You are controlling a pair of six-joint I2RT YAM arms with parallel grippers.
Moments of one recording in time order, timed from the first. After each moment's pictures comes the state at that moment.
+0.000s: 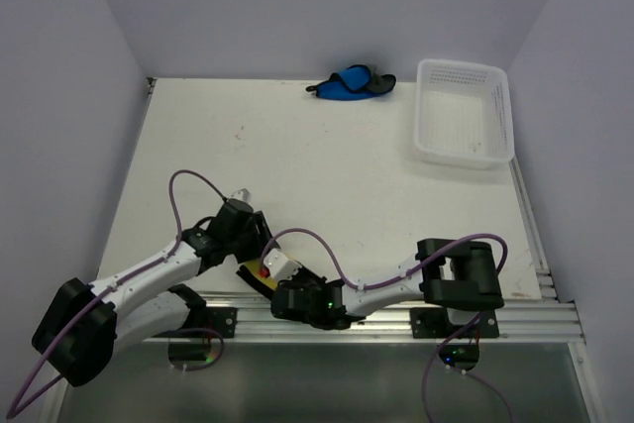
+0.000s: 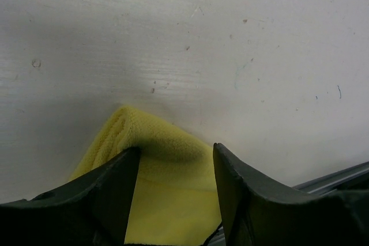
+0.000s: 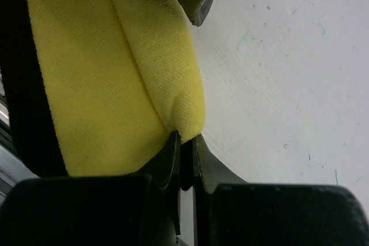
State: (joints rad) left arm -0.60 1.00 0.39 -0.33 0.02 -0.89; right arm 1.57 1.79 0.89 -0.02 0.82 0.33
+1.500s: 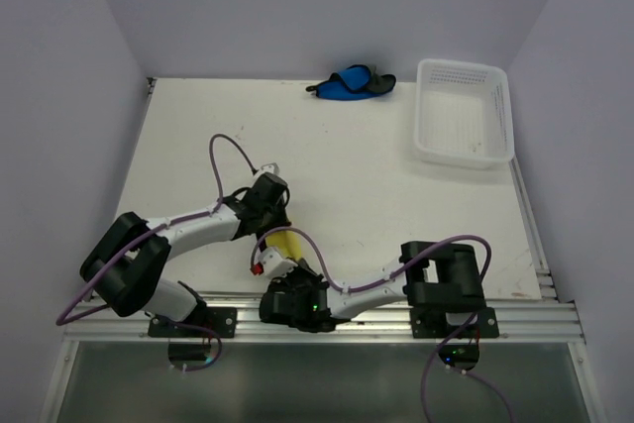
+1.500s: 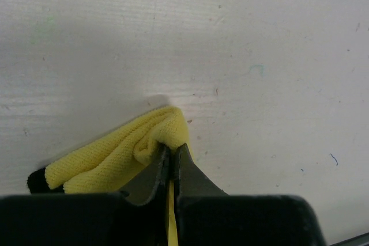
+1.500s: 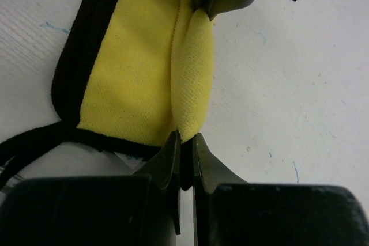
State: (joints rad) left arm -0.66 1.45 0.69 -0.22 -0.14 -0.81; right arm 1.59 1.87 1.00 -0.15 1.04 0.40
